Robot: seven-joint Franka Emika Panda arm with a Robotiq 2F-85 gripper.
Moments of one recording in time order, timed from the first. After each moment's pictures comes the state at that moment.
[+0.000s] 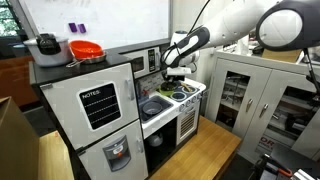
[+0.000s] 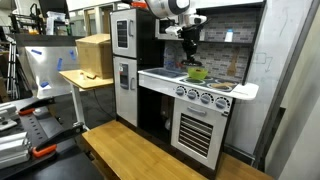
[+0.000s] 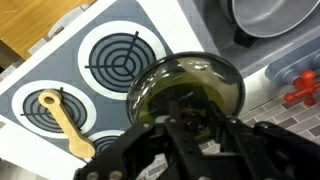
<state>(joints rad) -0.04 0.75 -0.14 -1.44 0.11 2.48 0.36</state>
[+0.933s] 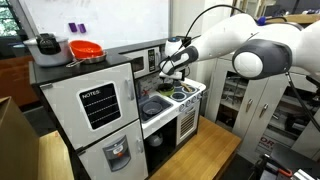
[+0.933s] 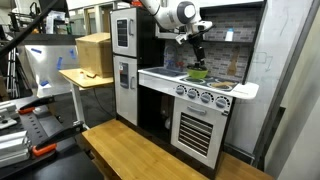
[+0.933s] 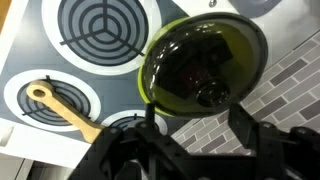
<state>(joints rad) 0.01 0.99 -0.27 -1.13 0.05 2.48 0.72</state>
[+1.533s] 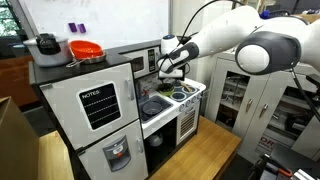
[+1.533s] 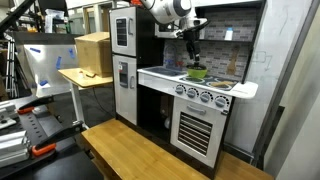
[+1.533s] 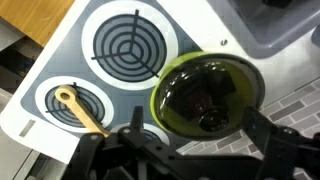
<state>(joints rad) 0.04 0.92 -0.25 -1.17 -0.02 2.34 0.67</state>
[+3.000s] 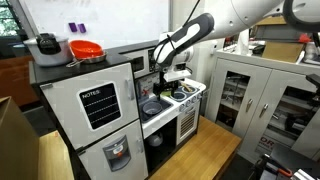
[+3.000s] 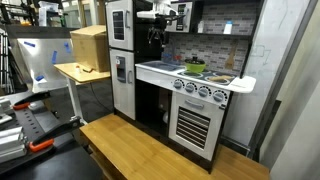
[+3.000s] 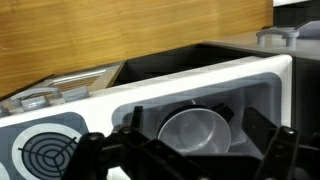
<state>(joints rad) 0.01 0.59 -0.01 -1.62 0.10 2.19 0.12</state>
